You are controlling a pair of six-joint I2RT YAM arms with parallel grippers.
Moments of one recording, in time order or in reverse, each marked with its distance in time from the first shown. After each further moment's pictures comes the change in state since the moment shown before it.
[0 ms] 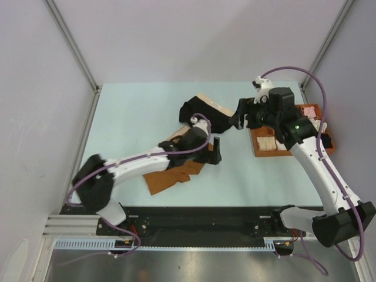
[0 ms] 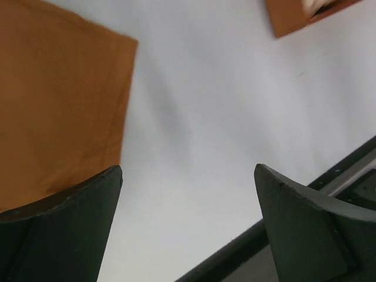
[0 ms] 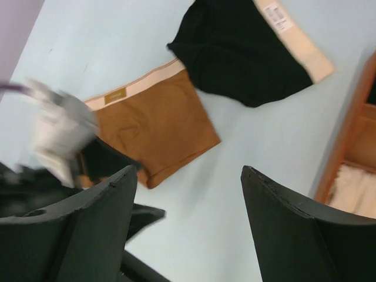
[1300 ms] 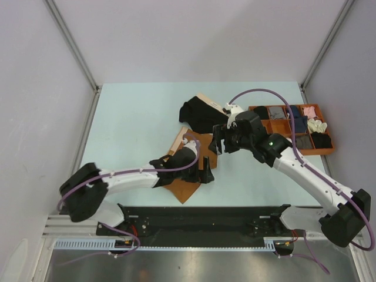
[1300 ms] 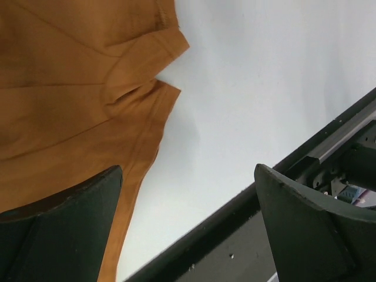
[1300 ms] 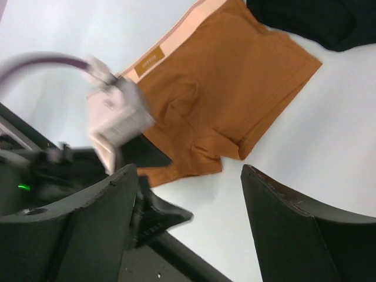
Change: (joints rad) left arm -0.032 -0.137 -0.367 0.232 0.121 -0.134; right arm 0.333 -0.002 -0.209 0.090 0.134 0.137
